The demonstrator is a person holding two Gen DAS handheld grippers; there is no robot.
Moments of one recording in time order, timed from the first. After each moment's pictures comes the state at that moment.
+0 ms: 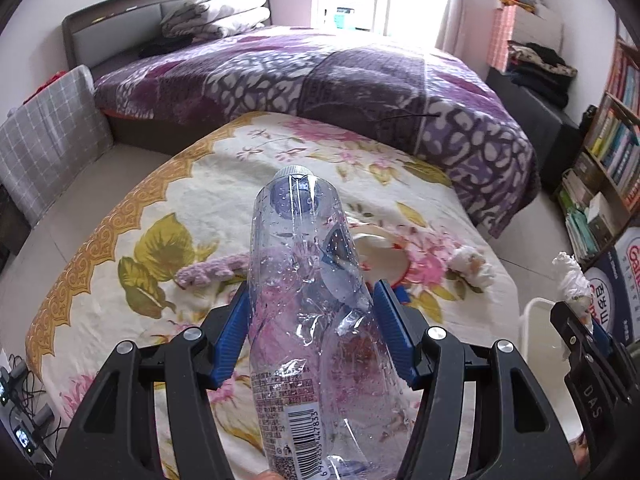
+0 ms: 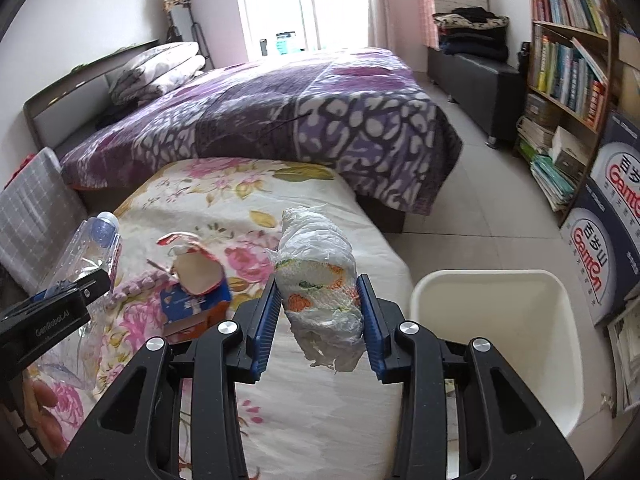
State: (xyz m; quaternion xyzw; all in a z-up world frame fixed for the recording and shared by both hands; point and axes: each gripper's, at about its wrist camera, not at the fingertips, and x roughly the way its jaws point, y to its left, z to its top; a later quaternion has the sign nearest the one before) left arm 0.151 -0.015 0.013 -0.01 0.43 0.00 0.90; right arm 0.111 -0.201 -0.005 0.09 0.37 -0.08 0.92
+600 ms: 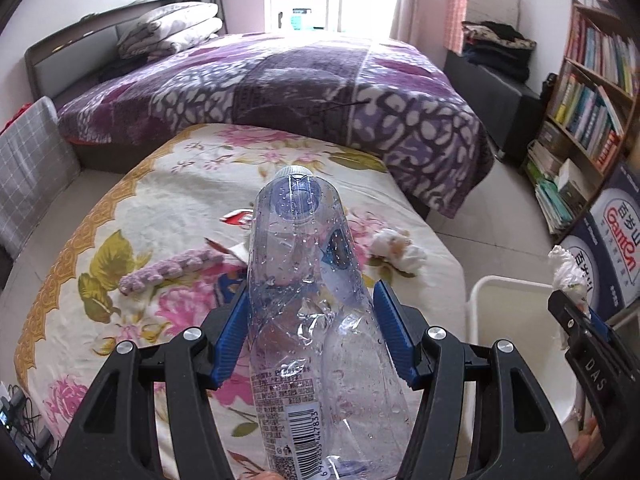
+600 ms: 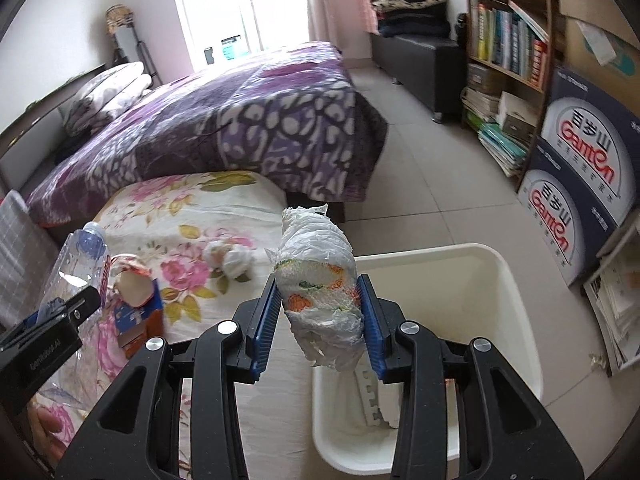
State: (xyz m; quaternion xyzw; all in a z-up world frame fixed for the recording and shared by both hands) left arm 0.139 -0.094 0.013 0.03 0.43 -0.06 0.90; right arm 0.083 -0.276 -0.006 0.14 0.38 -0.16 0.90
